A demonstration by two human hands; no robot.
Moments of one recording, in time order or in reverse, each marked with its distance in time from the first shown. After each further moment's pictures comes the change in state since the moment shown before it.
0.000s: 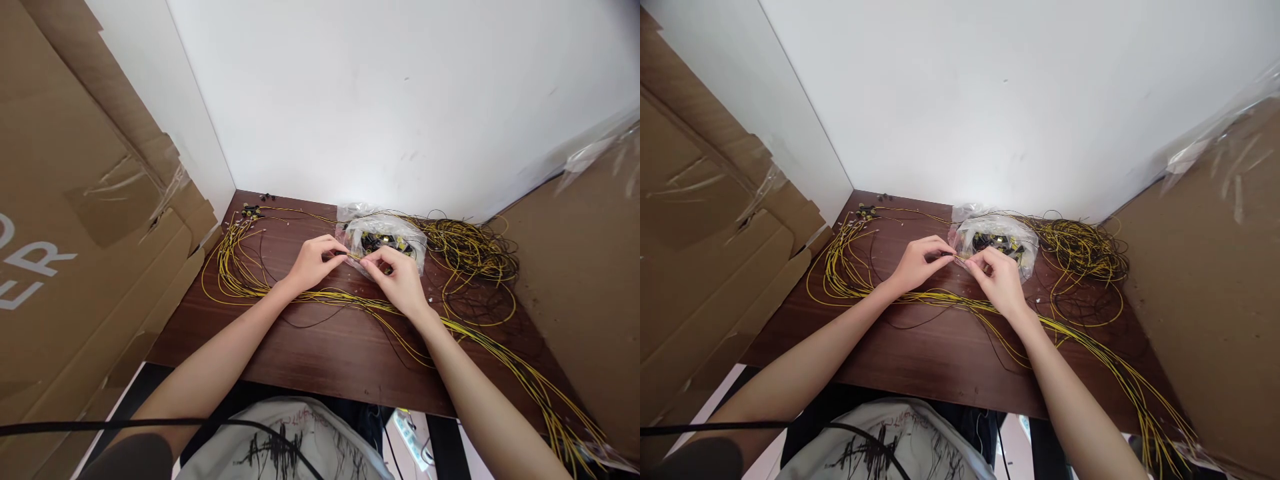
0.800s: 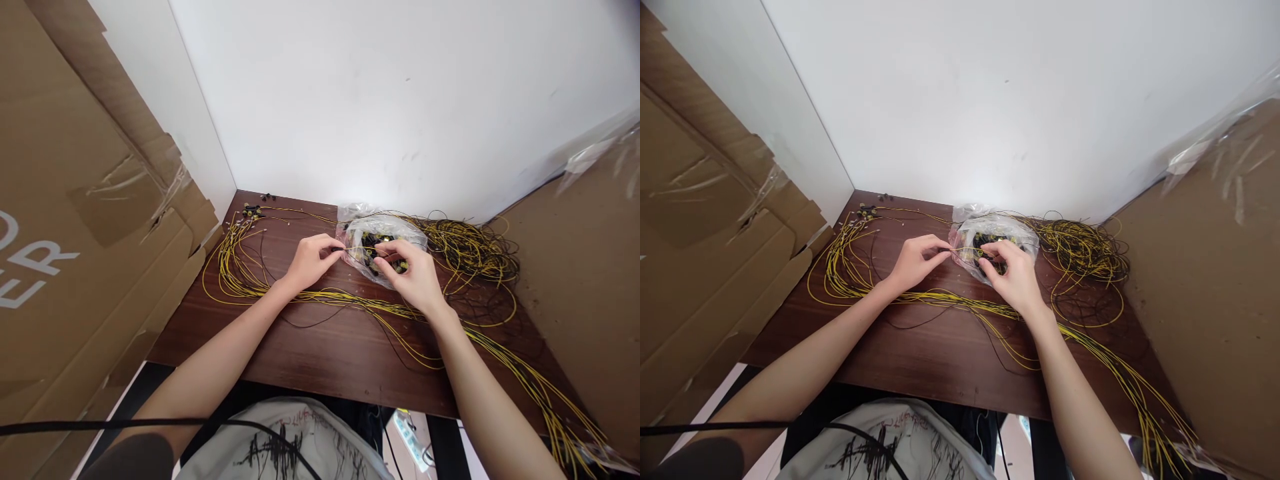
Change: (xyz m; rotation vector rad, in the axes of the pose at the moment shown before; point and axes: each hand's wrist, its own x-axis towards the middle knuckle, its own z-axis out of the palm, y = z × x) left_hand 0.000 -0.002 -0.004 0.083 0.042 -0.047; right_hand 0.004 0.003 -0.020 -0.072 0.024 -0.030
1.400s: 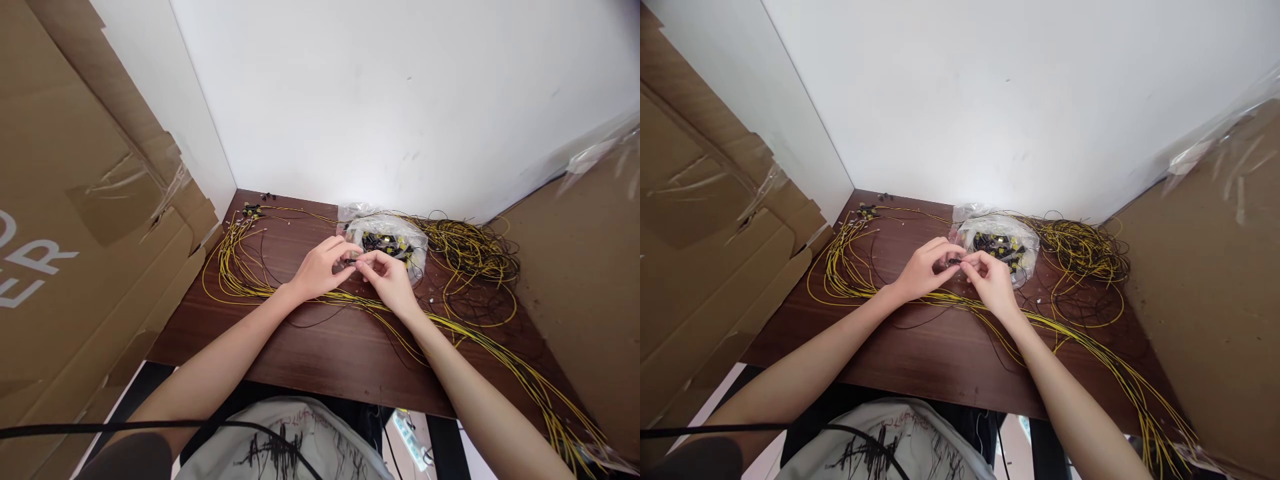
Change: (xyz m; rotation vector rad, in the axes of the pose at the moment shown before) left_hand -0.007 0.013 0.007 0.117 -0.092 0.227; right_hand -0.007 -0.004 0.040 0.509 -0.104 0.339
